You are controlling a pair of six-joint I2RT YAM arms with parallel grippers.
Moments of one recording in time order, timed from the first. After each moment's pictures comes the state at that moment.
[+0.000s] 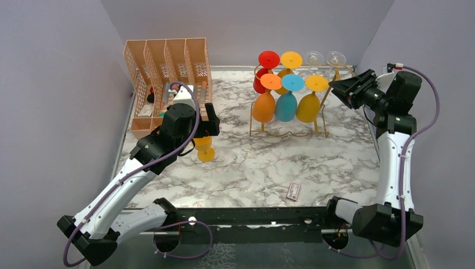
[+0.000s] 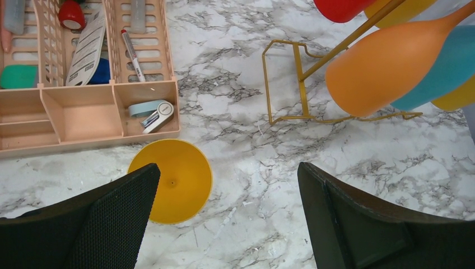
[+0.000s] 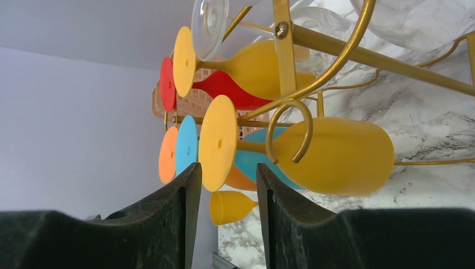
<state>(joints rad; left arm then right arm) -0.67 0.94 1.11 -0.61 -0.34 -0.47 -0.30 1.14 1.27 -0.46 -0.73 0.87</state>
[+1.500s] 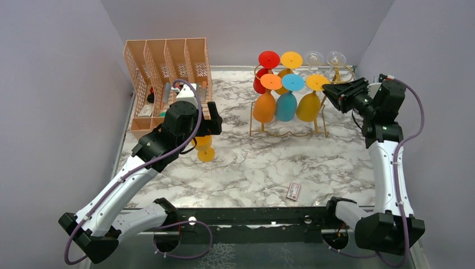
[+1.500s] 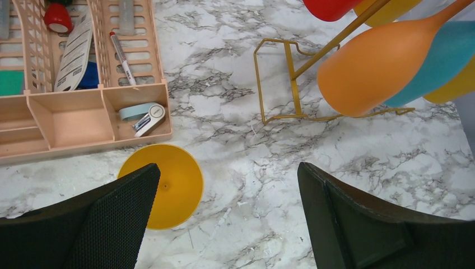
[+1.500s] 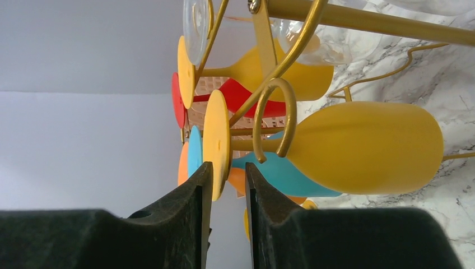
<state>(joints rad) -0.67 0.98 1.14 -0.61 -0.31 -0.46 -0.20 1.07 1.10 -0.28 -0.58 1.13</state>
